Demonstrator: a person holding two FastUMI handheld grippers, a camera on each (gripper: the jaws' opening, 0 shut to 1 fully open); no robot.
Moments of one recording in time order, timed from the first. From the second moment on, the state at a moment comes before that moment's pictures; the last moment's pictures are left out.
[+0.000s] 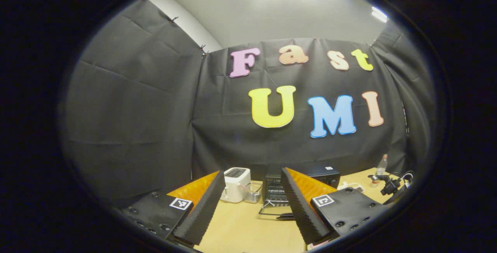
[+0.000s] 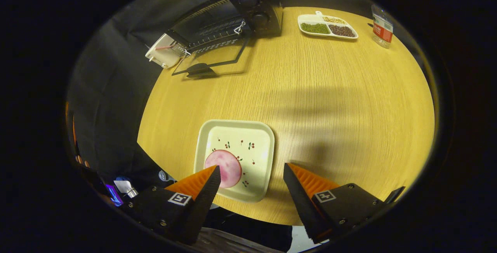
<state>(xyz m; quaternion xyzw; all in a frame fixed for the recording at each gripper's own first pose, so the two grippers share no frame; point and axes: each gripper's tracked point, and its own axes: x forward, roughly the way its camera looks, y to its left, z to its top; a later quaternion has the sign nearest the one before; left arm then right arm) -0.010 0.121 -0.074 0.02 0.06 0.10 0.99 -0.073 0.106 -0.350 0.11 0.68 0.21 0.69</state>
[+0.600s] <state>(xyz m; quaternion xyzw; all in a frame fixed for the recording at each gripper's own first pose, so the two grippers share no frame) -0.010 0.152 -0.085 0.02 0.08 0.12 0.99 -0.079 0.110 -0.384 0.04 0.72 0.18 0.67</state>
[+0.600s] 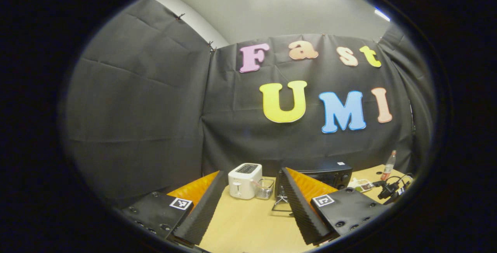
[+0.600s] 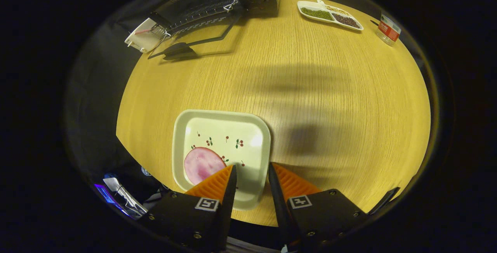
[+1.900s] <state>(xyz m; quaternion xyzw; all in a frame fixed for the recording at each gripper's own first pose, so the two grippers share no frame) 0.000 0.139 -0.086 0.02 0.09 0.10 0.99 -0.070 0.099 -0.377 0.35 0.68 0.22 0.61</state>
